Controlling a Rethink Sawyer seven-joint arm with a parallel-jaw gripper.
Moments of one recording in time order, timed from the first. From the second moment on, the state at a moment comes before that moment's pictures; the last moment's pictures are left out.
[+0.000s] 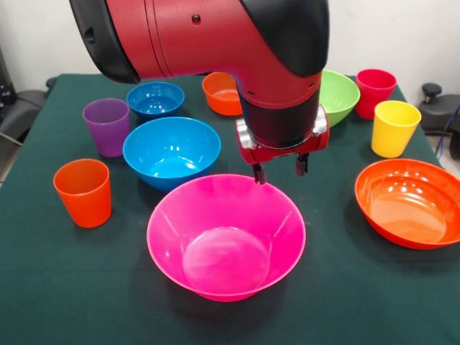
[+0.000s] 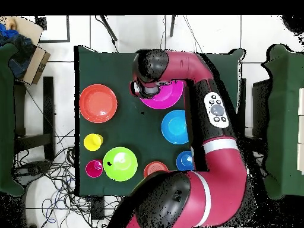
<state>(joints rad) -0.43 -0.35 0.51 1.06 -0.38 1.26 1.65</state>
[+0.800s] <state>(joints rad) -0.43 -0.29 0.51 1.04 -0.38 1.26 1.65</state>
